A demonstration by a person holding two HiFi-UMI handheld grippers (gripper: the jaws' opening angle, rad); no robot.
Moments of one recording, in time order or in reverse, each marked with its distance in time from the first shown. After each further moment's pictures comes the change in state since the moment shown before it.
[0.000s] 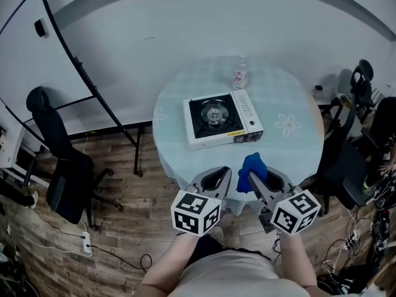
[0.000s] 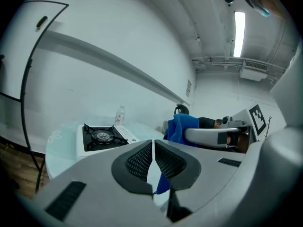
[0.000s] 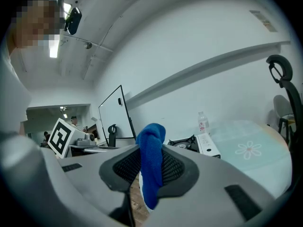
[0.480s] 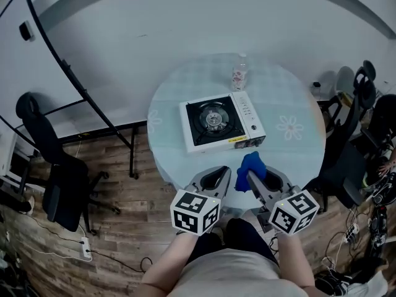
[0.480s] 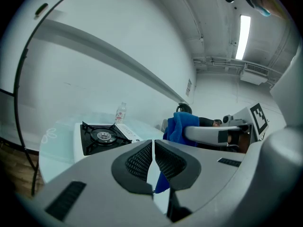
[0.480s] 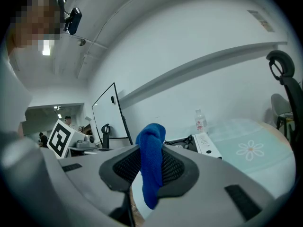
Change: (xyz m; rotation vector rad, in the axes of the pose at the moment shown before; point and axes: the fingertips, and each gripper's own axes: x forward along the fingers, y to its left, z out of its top) left arm 0.033 0.042 0.006 -0.034 0.034 -0.038; right arm 0.047 -0.022 0.006 0.023 0.020 -0.053
